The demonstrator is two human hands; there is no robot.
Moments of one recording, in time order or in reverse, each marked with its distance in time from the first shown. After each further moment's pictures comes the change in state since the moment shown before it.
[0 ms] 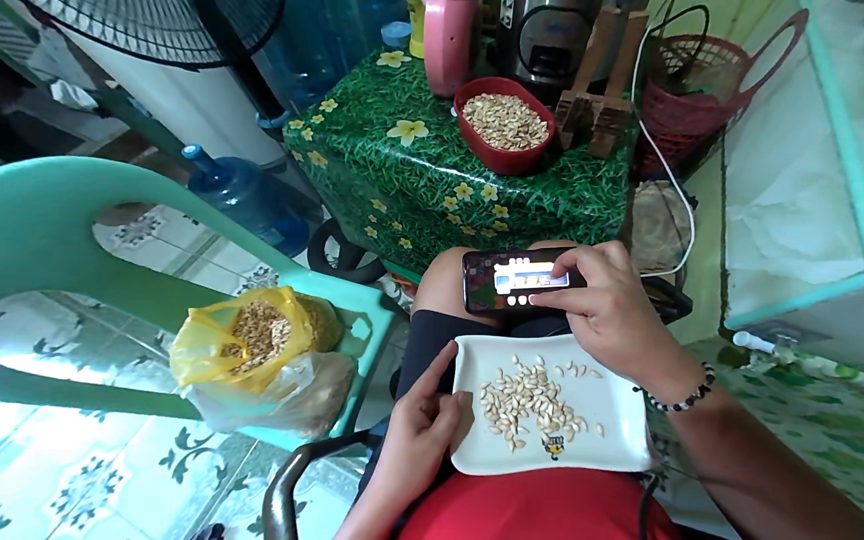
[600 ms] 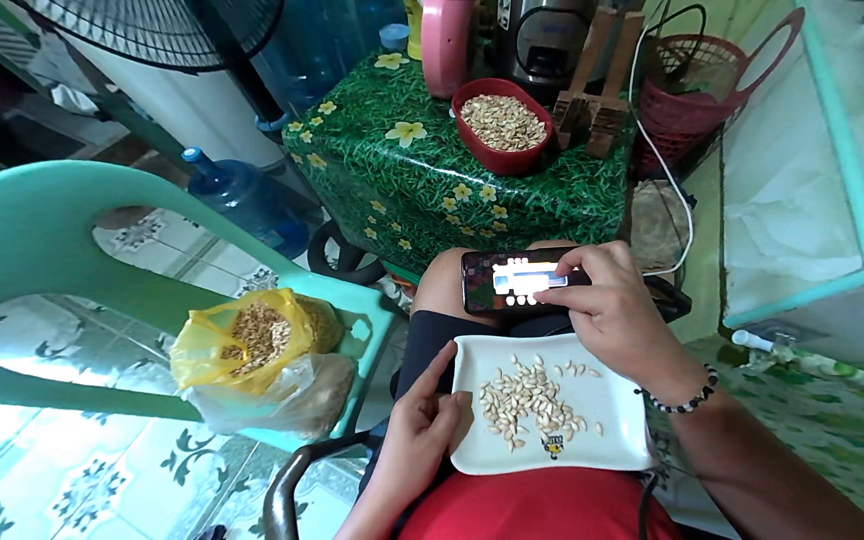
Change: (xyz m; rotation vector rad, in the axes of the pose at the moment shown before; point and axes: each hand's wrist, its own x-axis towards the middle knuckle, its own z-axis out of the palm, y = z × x) left_hand 0.000 0.002 0.000 0.008 0.000 -0.004; right_hand -0.002 0.000 -0.001 0.004 0.026 0.031
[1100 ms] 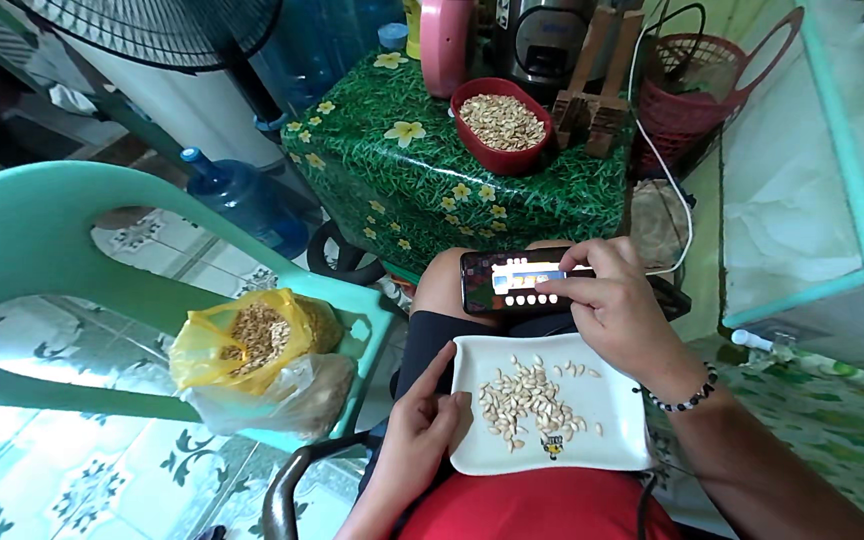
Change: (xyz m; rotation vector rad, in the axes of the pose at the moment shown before) left_hand 0.000 -0.001 0.000 0.003 0.001 0.010; right_hand 0.003 -0.001 -0.003 0.024 0.024 0.053
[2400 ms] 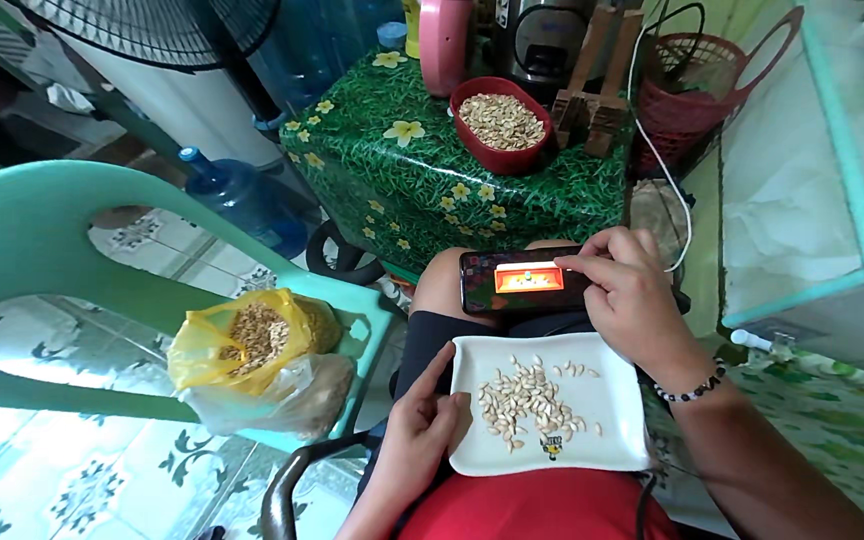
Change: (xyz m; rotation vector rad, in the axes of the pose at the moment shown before) left_hand 0.000 -0.002 0.001 -0.010 0.009 0.012; right_hand 0.003 0.009 -0.006 -0.090 0.035 0.092
